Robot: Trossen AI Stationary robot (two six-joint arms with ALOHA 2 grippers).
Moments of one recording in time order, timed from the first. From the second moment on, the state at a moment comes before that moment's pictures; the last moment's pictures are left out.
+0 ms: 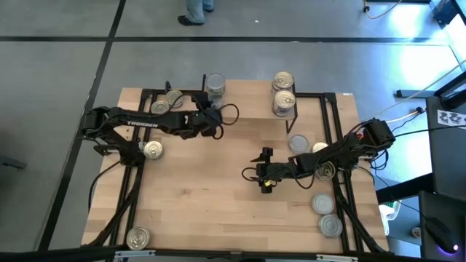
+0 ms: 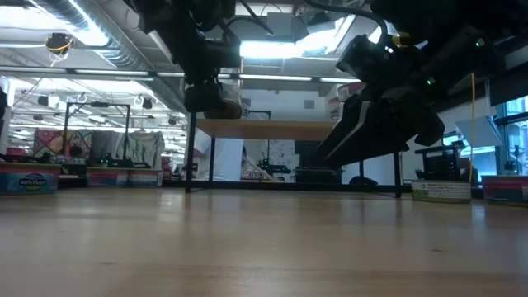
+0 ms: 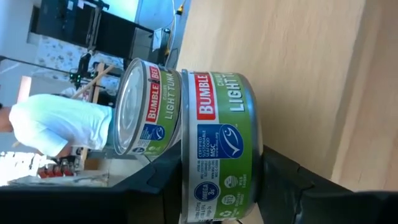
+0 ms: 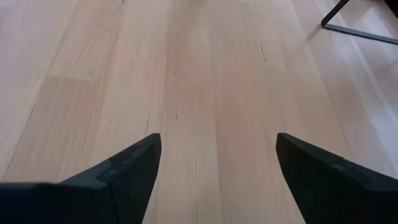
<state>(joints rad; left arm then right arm) 0.19 1.52 1.02 -0.32 -0.89 0.48 0.28 1.62 0.68 0.24 0.37 0.02</state>
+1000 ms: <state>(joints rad) 0.13 1.50 1.06 -0.40 -0.74 0.35 0.28 1.62 0.68 0.24 0.37 0.02</state>
